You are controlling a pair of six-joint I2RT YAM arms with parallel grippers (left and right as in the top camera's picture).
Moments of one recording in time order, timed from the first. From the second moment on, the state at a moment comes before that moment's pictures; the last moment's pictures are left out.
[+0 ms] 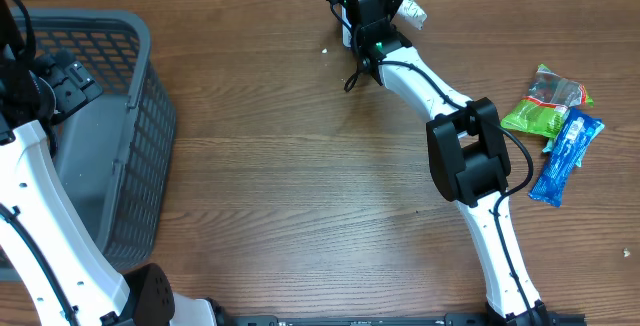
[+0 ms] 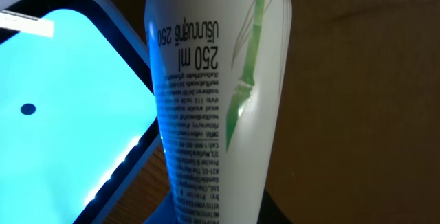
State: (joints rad) left arm 0.36 1.66 2.31 -1.69 -0.28 -0.34; right arm 0.43 2.57 2.15 -0.02 0.68 -0.94
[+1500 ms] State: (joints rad) left arm 0.36 1.66 2.31 -1.69 -0.28 -0.34; right arm 0.31 1.91 2.15 -1.26 0.29 0.36
